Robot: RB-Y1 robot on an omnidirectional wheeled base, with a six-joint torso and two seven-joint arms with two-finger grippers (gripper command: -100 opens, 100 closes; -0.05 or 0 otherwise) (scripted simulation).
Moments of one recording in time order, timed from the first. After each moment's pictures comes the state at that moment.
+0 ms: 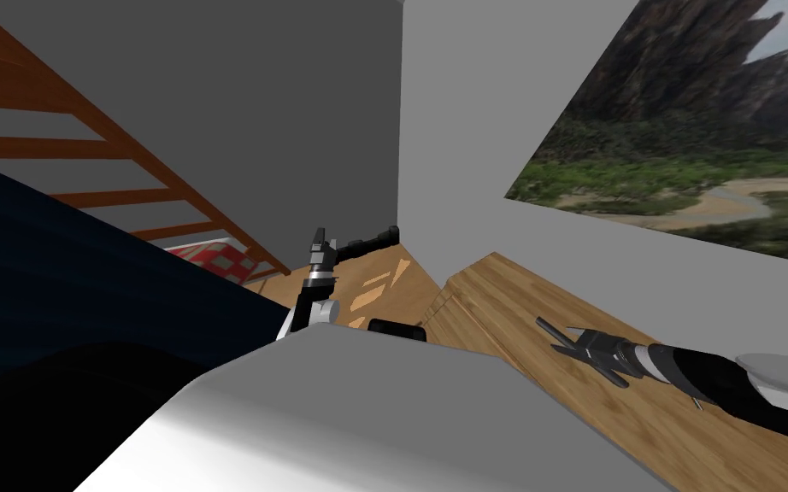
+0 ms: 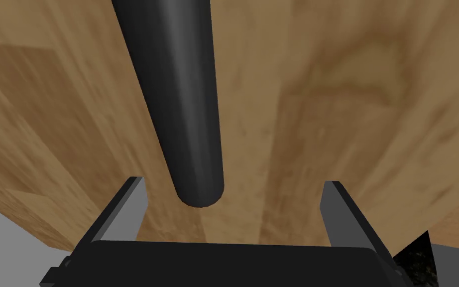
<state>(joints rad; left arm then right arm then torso) 0.51 -0.02 0.05 -2.23 0.00 -0.35 -0.08 0.63 -1.71 0.24 -1.34 0.59 -0.61 0.07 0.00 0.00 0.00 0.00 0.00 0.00</state>
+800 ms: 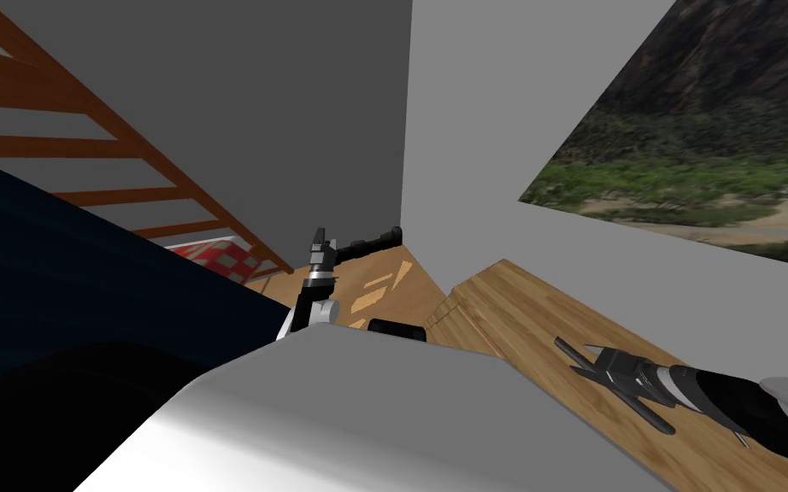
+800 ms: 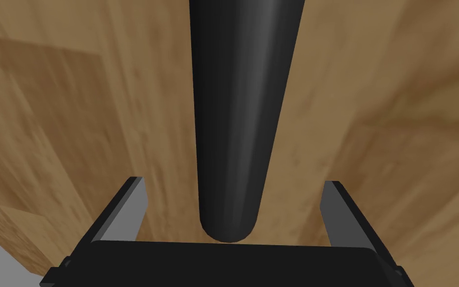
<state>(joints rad) 0.51 -0.02 0.05 -2.23 0.00 -0.35 -0.08 0.65 -1.70 0.30 -1.28 0.64 -0.58 0.12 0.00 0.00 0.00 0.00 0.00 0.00</state>
